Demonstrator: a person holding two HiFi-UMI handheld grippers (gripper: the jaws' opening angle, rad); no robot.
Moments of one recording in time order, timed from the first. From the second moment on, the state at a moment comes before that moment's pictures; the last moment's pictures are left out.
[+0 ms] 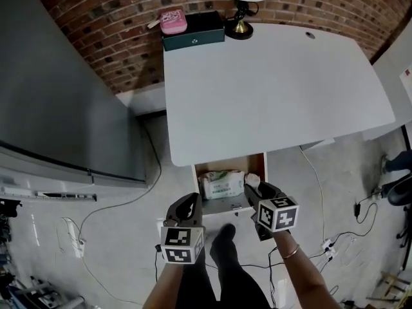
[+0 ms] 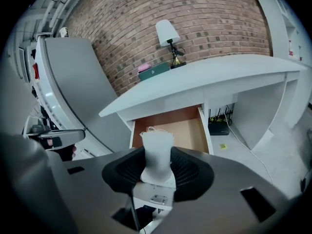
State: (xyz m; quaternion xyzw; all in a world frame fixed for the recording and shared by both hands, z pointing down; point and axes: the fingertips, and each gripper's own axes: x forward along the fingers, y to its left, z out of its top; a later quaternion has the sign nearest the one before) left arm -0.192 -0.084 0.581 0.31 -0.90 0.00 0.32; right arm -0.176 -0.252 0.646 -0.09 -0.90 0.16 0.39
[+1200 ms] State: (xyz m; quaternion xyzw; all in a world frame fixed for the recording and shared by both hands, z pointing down) left arm -0.227 -0.019 0.721 0.24 -0.90 -0.05 0.35; right arm -0.294 -0.245 0.868 -0.06 -0.87 0.01 0.49
